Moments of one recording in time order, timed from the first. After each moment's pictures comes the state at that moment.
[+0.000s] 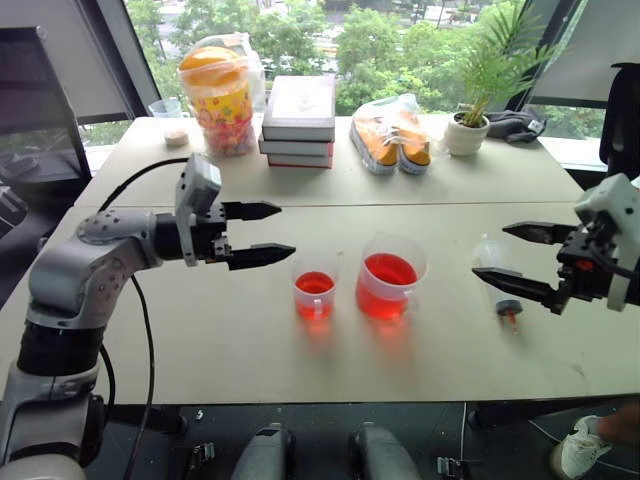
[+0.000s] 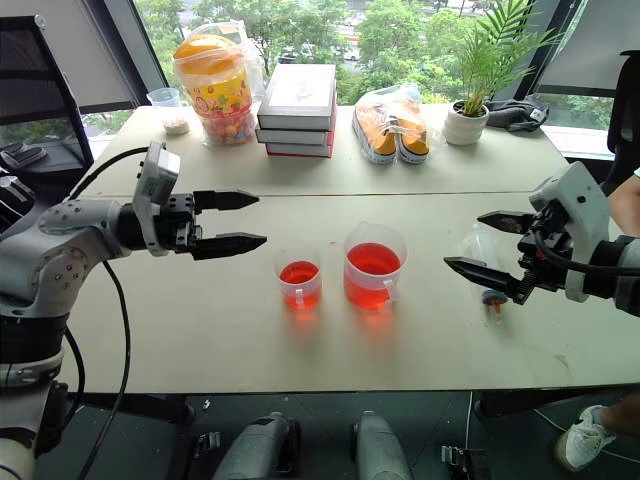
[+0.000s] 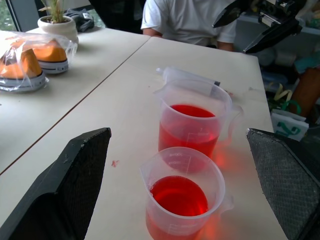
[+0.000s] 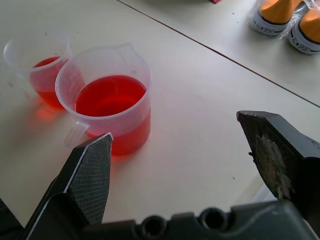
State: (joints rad) left arm -0.61 0.74 0.07 -0.19 -0.71 0.73 -1.07; right arm -0.12 -1.12 -0.56 -0.56 0.69 0.99 0.87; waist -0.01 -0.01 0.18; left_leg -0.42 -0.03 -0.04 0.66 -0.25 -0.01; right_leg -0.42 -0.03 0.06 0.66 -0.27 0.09
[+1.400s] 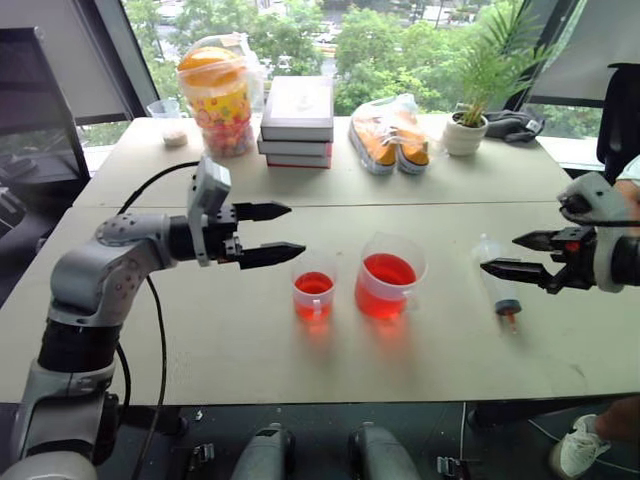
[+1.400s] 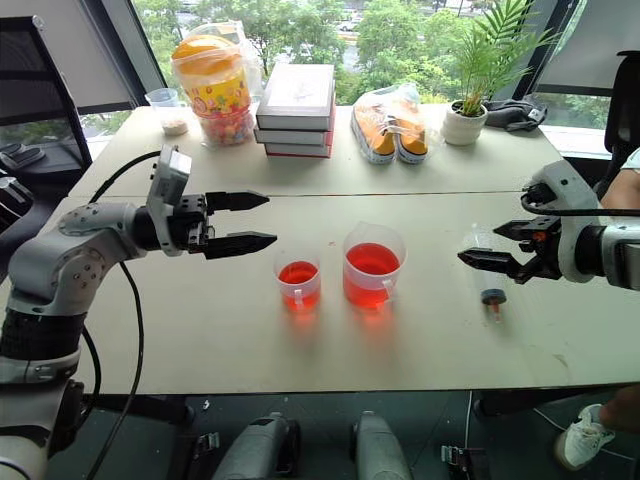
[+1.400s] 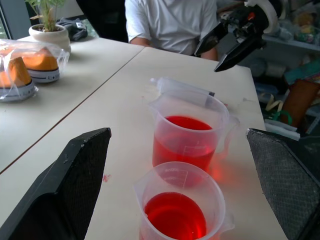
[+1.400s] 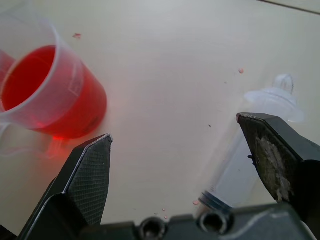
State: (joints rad) left arm -0.63 0.66 0.03 -0.15 -0.69 0.69 -1.07; right arm -0.49 -1.23 -0.14 -0.13 0.65 1.21 0.78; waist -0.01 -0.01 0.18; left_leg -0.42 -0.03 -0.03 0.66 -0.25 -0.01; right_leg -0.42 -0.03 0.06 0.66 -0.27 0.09
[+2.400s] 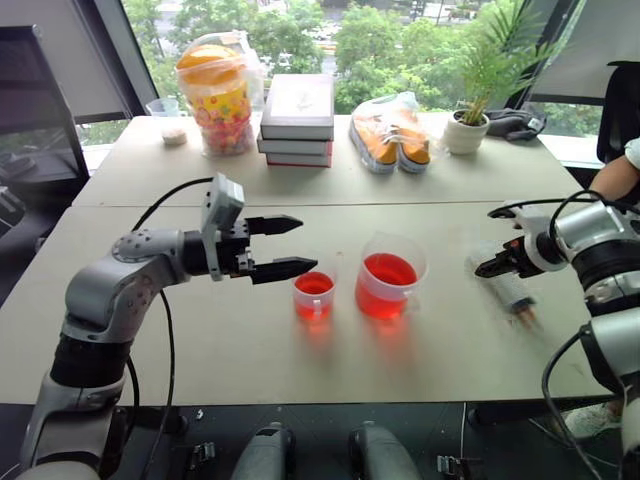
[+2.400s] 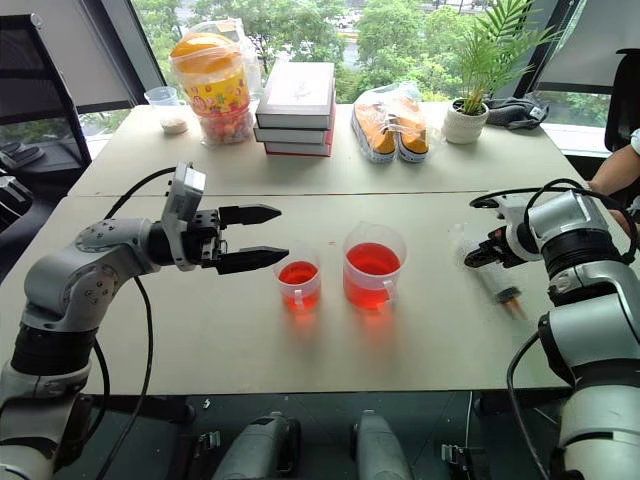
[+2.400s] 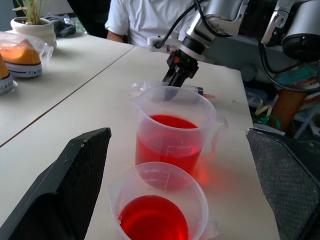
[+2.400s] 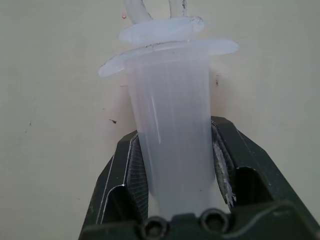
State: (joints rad) left arm -0.56 0.63 0.03 -0.23 -0.72 0.71 -1.02; right arm -1.09 -0.86 0.42 0.93 -0.01 0.92 1.11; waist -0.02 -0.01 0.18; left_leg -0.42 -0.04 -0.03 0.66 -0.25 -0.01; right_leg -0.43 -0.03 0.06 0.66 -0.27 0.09
